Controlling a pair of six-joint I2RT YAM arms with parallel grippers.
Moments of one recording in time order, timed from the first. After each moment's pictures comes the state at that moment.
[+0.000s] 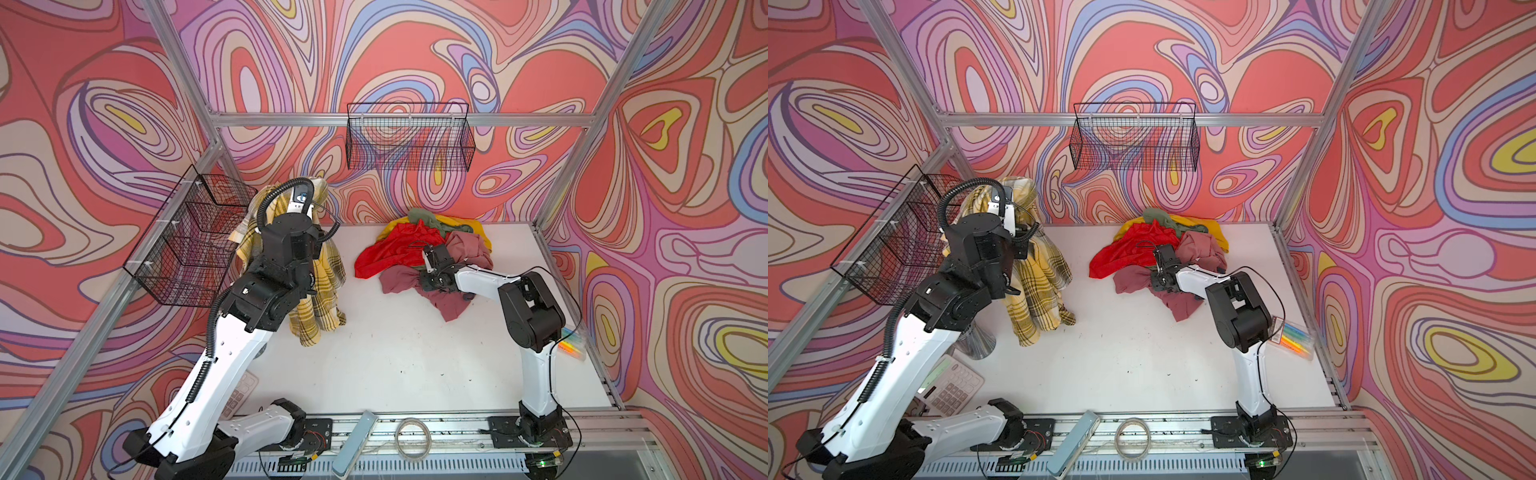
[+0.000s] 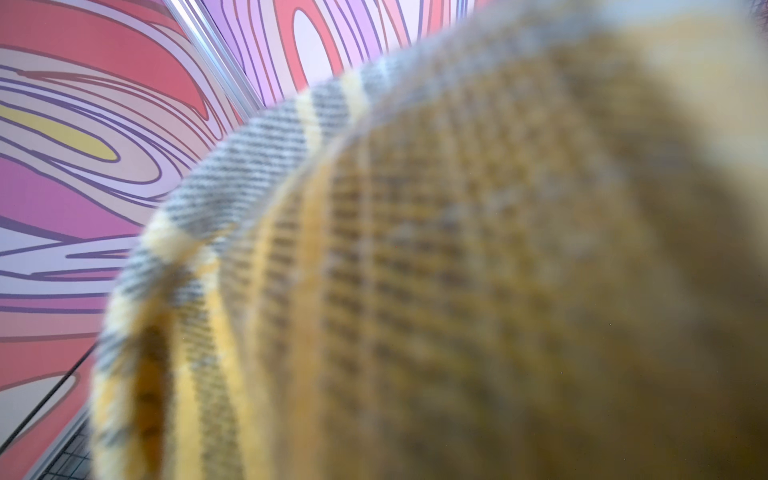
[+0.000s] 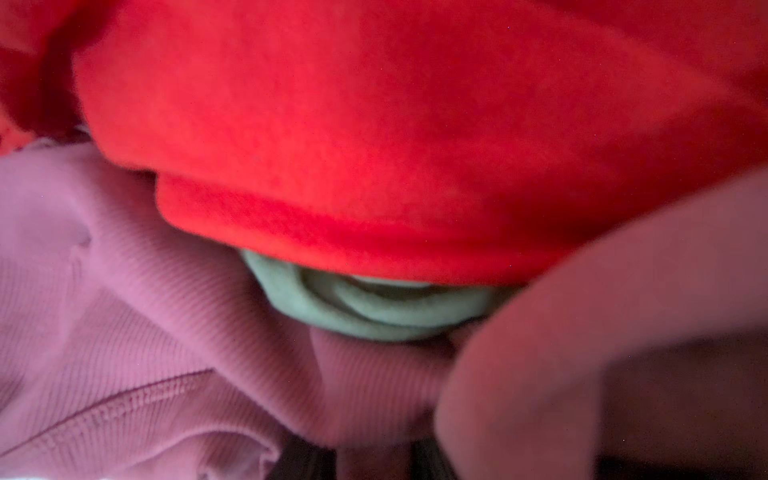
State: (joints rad) left arm -0.50 1.16 1.54 -0.64 -0.74 0.15; right arm 0.44 2.09 1.40 -0.28 0.06 0.20
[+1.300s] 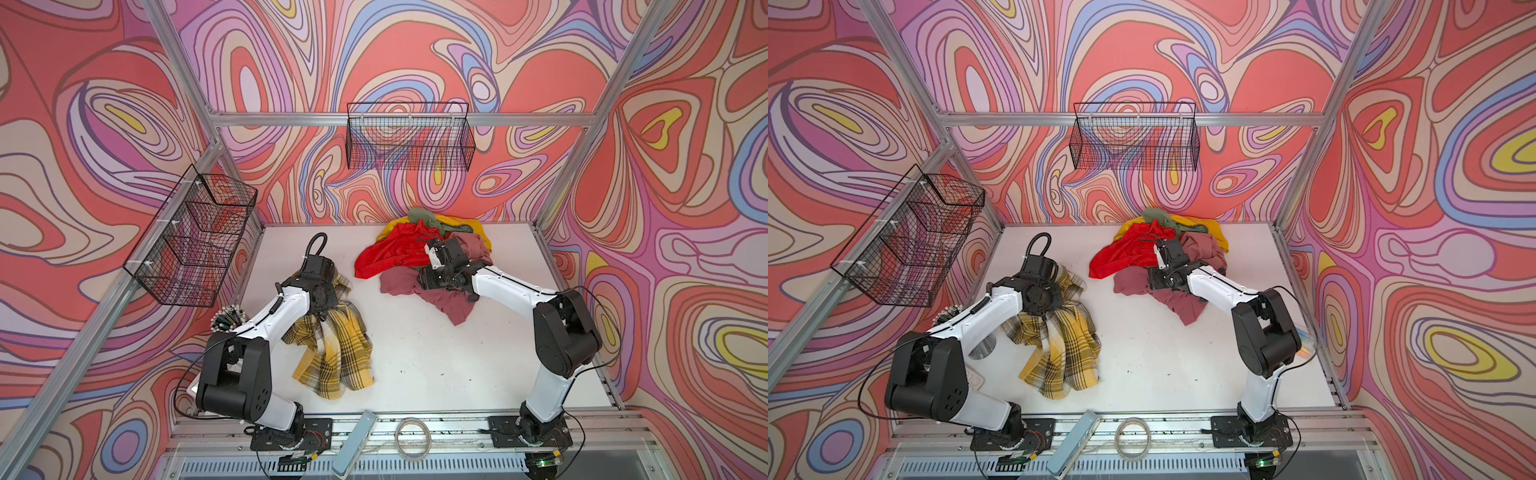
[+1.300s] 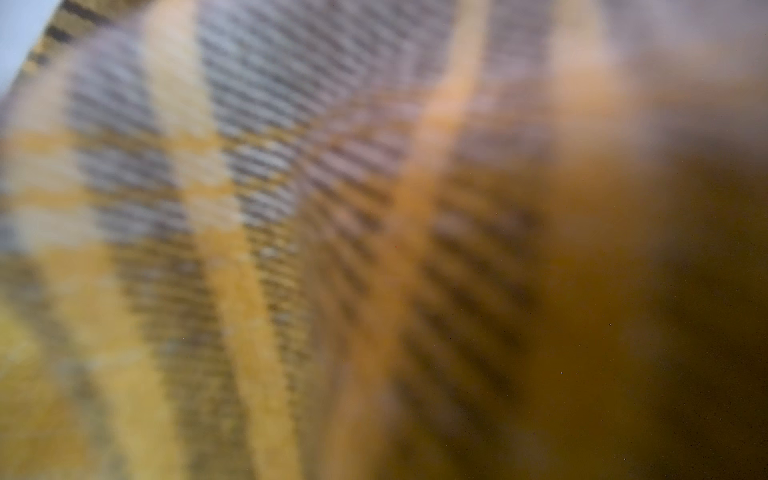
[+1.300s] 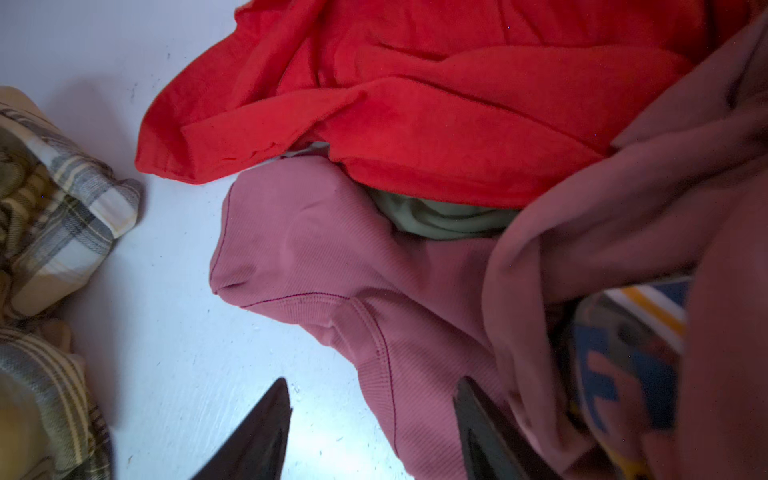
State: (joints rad) left arm -0.19 1.51 0.99 -0.63 -0.15 -0.54; right arm 0.47 1.81 1.31 -0.39 -0.07 0.26
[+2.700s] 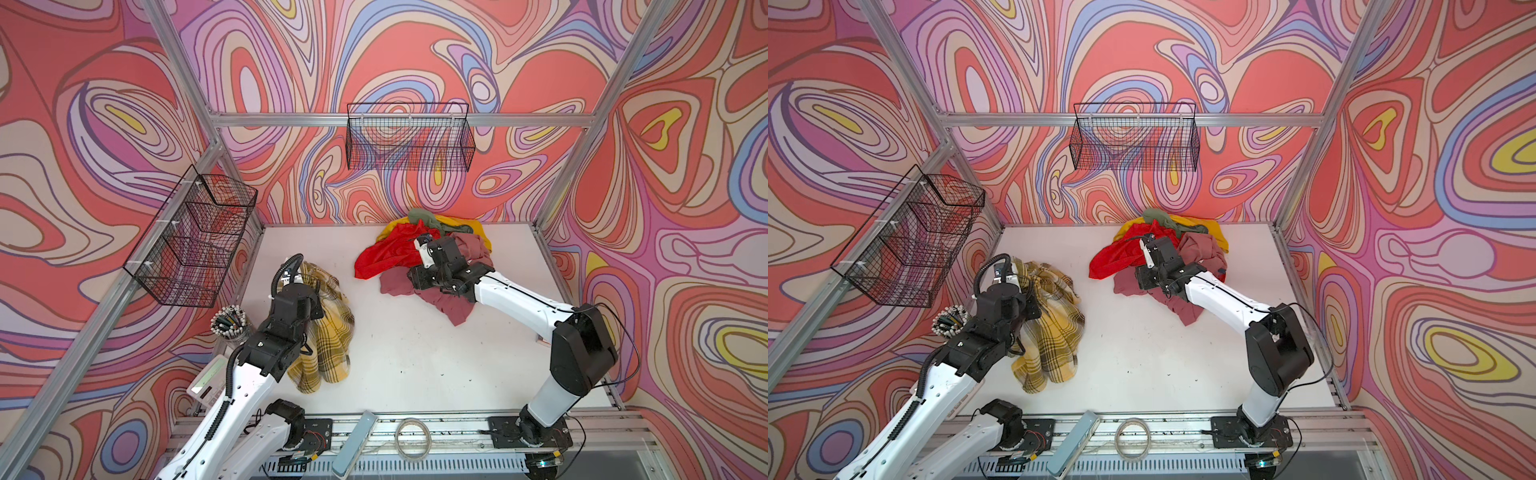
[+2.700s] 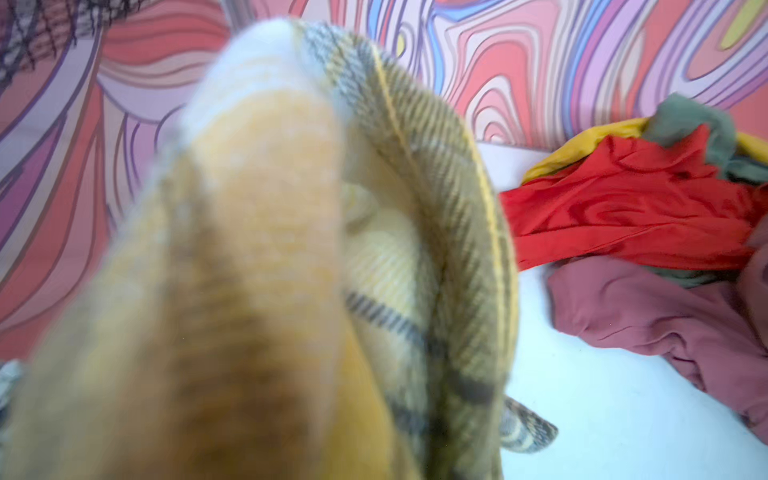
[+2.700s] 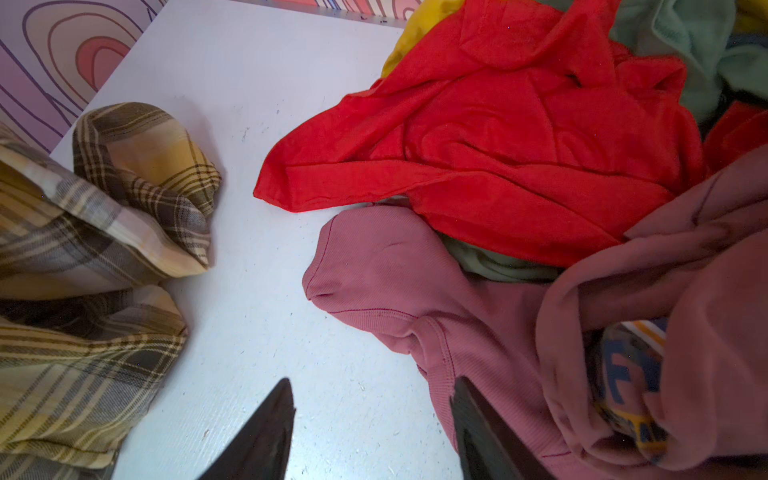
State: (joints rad) left arm -0.35 0.82 0.77 -0.52 -0.48 -0.36; right arm 0.58 1.70 1.31 -0.36 -0.02 0.22
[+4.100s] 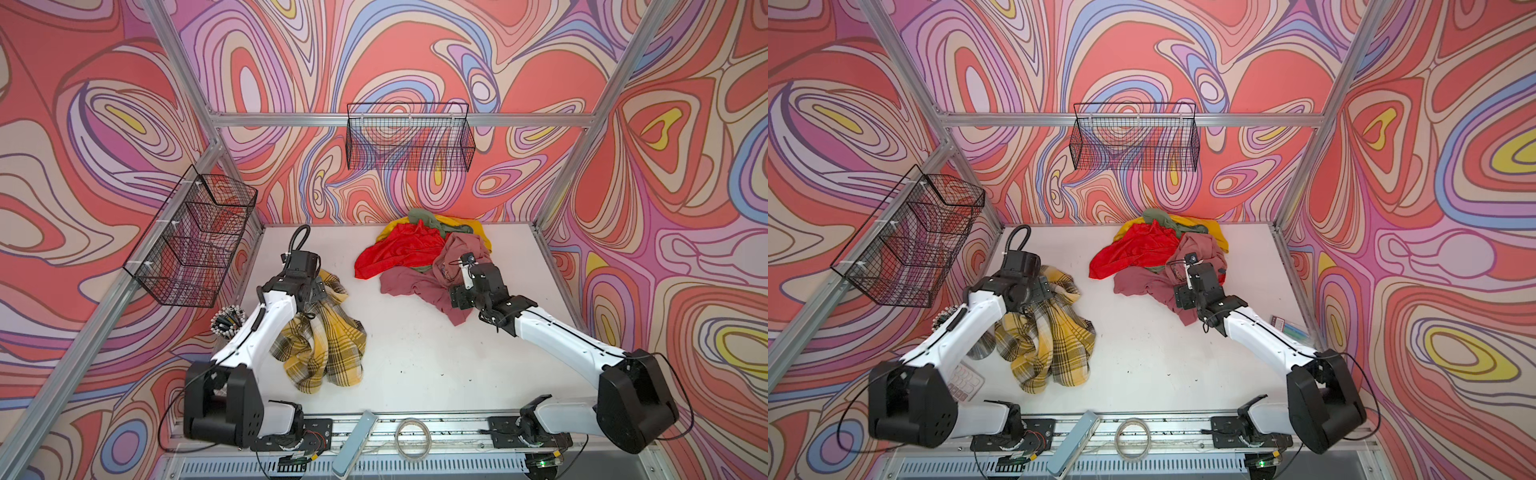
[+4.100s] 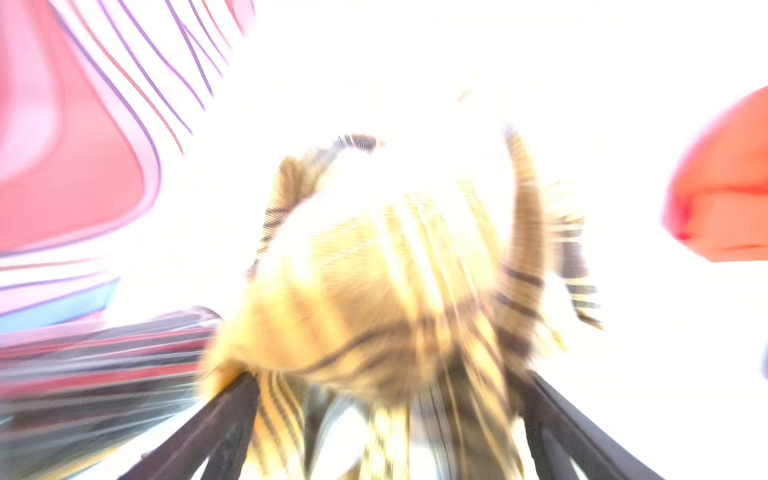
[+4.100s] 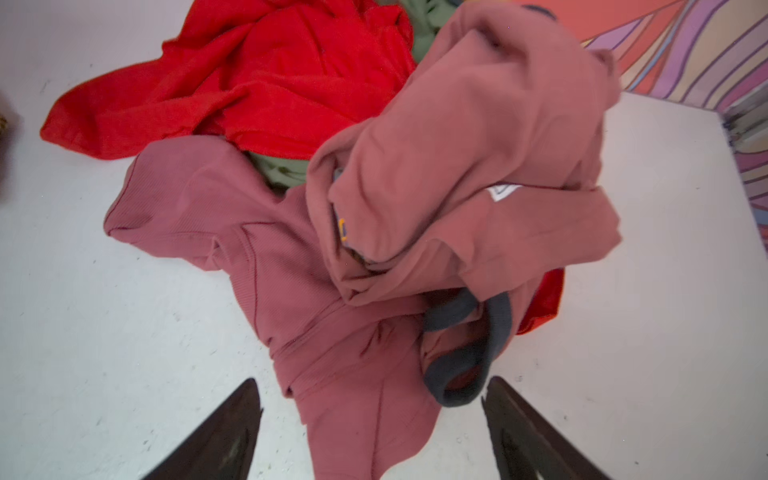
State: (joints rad) left arm -0.15 1.28 1.00 -0.69 -0.38 -0.48; right arm 0.41 1.31 0.79 -0.15 0.20 0.07
